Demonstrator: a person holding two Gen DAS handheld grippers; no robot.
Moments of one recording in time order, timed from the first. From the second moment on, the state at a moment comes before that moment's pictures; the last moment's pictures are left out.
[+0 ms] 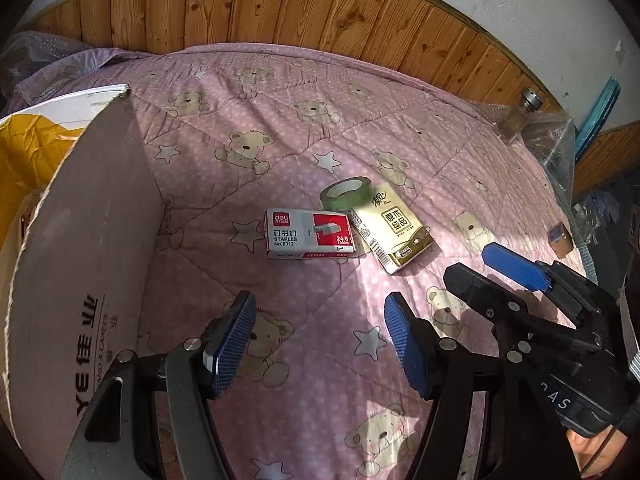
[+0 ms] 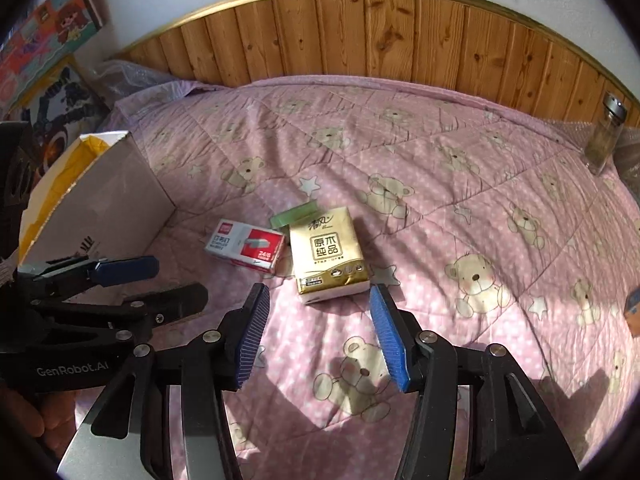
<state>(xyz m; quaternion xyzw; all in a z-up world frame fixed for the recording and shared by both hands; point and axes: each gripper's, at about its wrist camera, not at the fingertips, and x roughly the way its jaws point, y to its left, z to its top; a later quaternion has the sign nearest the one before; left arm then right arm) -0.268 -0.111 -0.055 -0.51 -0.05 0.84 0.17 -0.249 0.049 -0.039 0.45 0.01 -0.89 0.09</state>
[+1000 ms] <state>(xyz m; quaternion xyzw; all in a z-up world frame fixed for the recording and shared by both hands) -0.321 -0.045 -0.105 -0.50 0.06 0.82 0.27 -0.325 0.106 -0.096 0.49 -0.01 -0.87 0.11</state>
